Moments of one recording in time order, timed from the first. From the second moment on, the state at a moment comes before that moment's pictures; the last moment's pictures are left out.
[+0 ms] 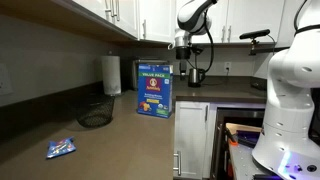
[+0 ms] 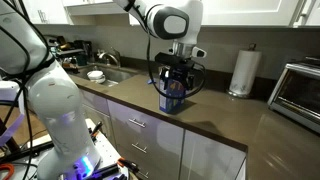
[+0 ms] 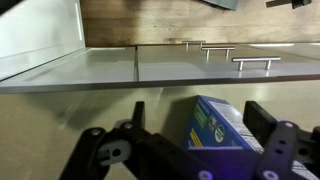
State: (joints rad) arm -0.05 -0.32 -0.38 -2.44 -0.05 2.05 -0.62
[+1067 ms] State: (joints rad) arm -0.05 -0.43 -0.23 -2.64 -0.03 2.05 -0.47
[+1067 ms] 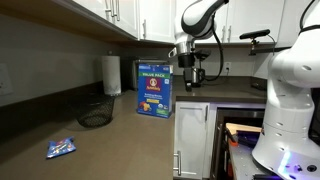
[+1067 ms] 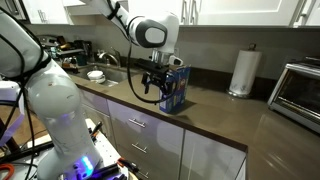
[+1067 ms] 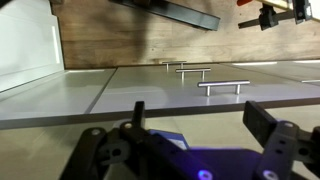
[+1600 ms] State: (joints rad) arm 0.08 -0.60 -0.14 -2.77 0.05 2.05 -0.46
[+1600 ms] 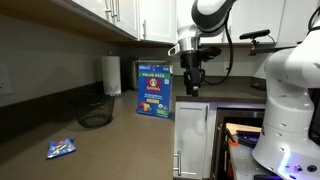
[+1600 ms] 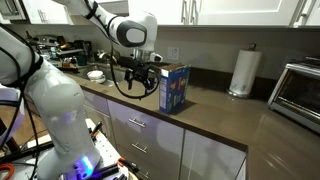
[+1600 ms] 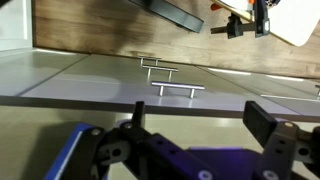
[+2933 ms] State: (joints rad) arm 0.33 -0.15 -0.04 -2.53 0.24 2.48 -0.78
